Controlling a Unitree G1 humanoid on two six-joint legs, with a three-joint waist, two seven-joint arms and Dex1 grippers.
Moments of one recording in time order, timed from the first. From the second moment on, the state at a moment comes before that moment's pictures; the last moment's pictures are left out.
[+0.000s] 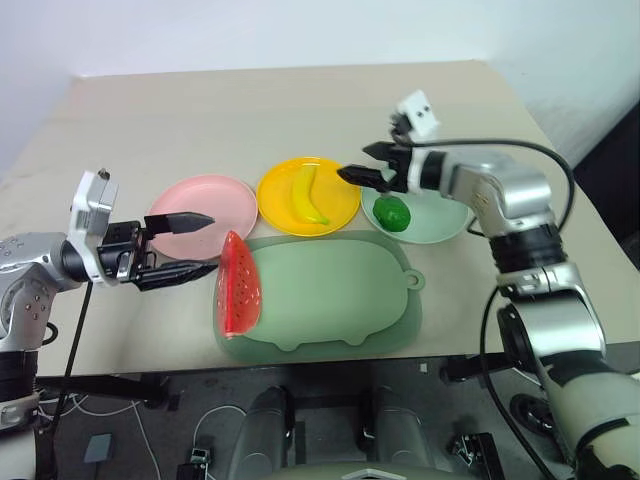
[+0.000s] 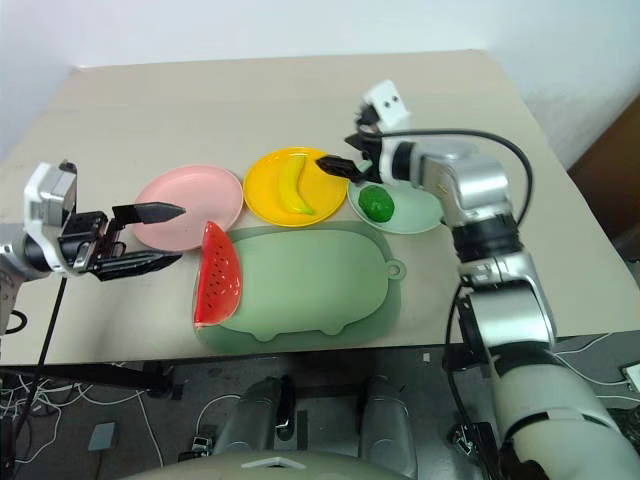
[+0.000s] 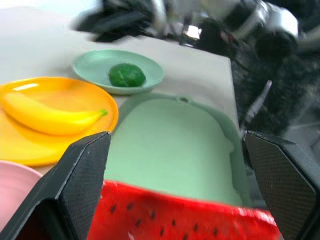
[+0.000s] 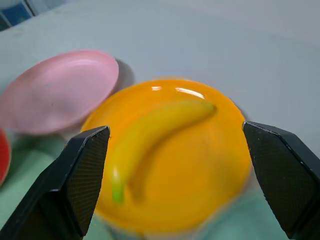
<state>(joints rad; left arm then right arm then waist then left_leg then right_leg) -0.34 0.90 0.29 -0.04 -0.78 0.57 -1.35 -0.95 -0.50 0.07 0.36 0.39 0.66 0.83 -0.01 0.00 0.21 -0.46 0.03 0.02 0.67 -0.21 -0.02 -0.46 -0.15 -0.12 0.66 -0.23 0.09</state>
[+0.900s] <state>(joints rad) -0.80 0.49 0.31 -0.44 -0.81 1.50 0.06 -0.83 -0.73 -0.11 0.55 0.47 0.39 1.43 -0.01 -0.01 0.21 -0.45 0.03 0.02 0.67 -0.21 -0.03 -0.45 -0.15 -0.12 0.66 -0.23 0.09</state>
